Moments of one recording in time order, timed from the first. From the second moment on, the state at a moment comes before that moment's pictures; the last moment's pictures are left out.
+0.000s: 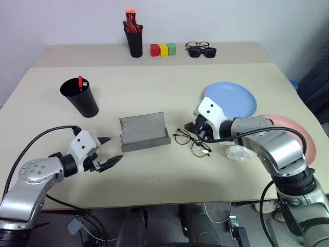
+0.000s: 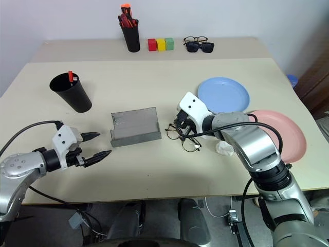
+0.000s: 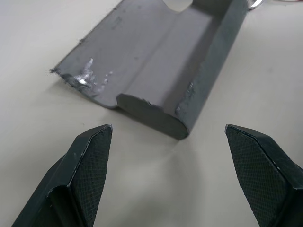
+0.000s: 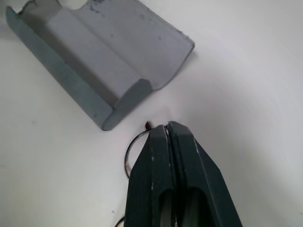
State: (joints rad) left arm 0.09 0.80 0.19 -0.41 -0.36 0.41 -0.84; right arm -0.60 -0.65 0.23 -0.42 0.34 1.09 0.67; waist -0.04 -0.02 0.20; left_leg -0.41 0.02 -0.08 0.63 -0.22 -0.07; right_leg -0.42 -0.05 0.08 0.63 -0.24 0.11
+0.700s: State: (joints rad) left arm 0.07 0.78 0.13 -0.45 -0.36 0.41 -0.83; right arm -0.52 -0.61 0.22 -0.44 0.34 1.25 0.53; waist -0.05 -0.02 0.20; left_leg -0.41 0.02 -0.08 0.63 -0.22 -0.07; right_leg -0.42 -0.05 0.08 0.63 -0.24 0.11
